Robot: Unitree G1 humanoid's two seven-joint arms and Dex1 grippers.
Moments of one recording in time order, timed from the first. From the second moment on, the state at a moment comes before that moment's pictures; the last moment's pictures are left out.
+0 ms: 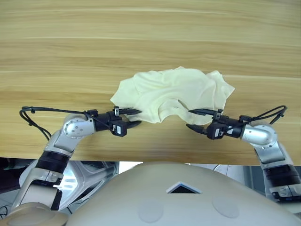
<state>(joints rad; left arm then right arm) 0.12 0.69 -0.30 0.12 0.21 -0.76 -0.83 0.27 -0.70 0.15 0.00 -0.12 -0.65 0.87</state>
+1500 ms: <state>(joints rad) 0.11 0.69 -0.42 0.12 0.22 -0.76 -0.75 0.31 -0.85 0.11 0.06 -0.16 -0.62 0.72</state>
